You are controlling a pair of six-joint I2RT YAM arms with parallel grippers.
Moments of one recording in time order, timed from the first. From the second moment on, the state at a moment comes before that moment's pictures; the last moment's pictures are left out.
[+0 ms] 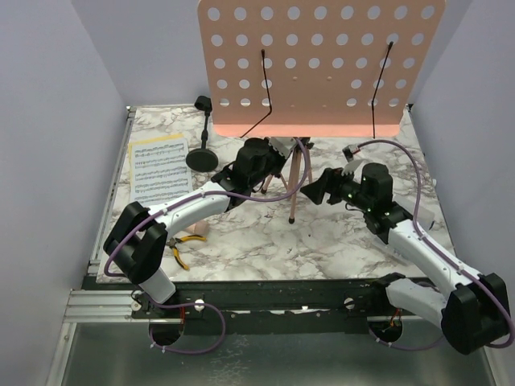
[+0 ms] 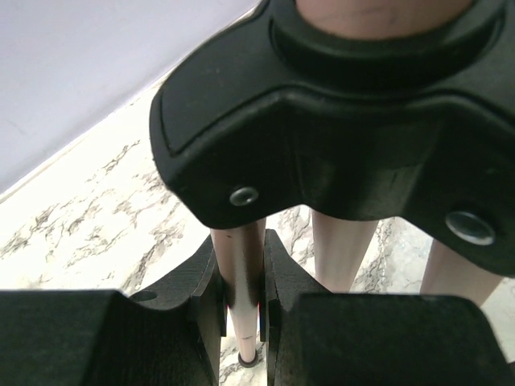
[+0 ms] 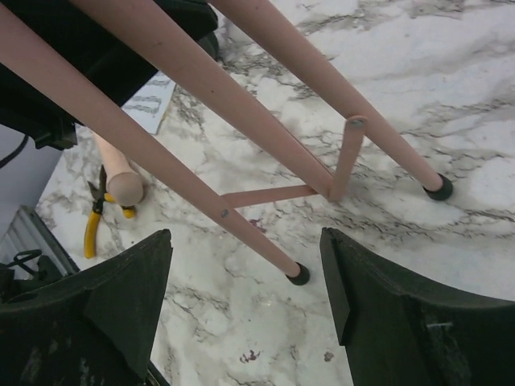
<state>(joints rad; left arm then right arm) -0.76 1.60 1.13 0.27 -0.06 0.15 0.35 1.03 0.62 0.07 -0.38 0.40</state>
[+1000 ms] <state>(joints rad) -0.74 1.60 1.08 0.39 -0.05 0.12 0.54 1.16 0.52 0.54 -0.27 0.22</state>
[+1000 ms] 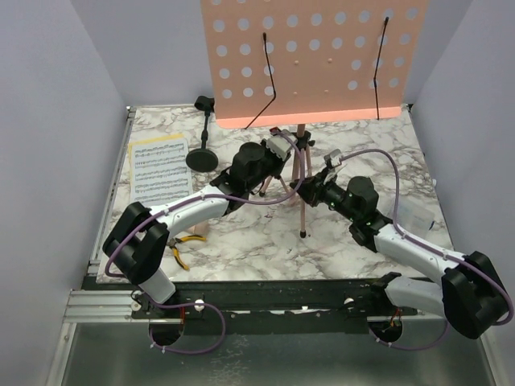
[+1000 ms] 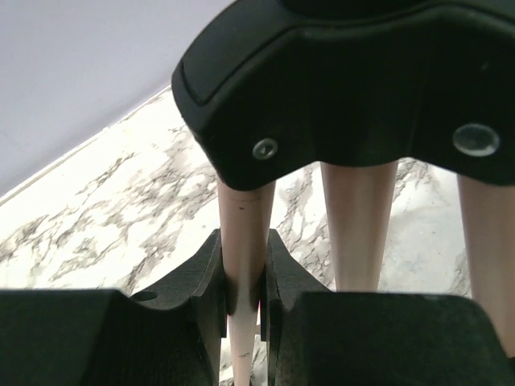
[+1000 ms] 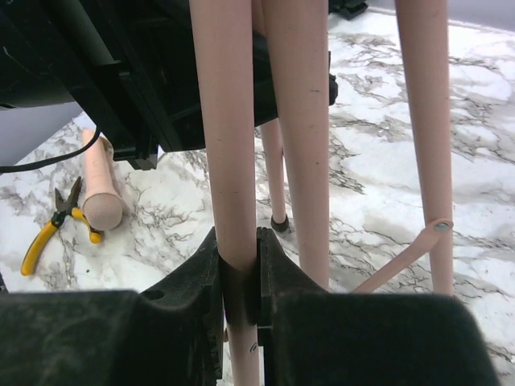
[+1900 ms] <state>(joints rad) -0.64 1.57 0.89 0.70 0.26 0.12 0.77 1.24 0.33 0.95 0.01 0.36</state>
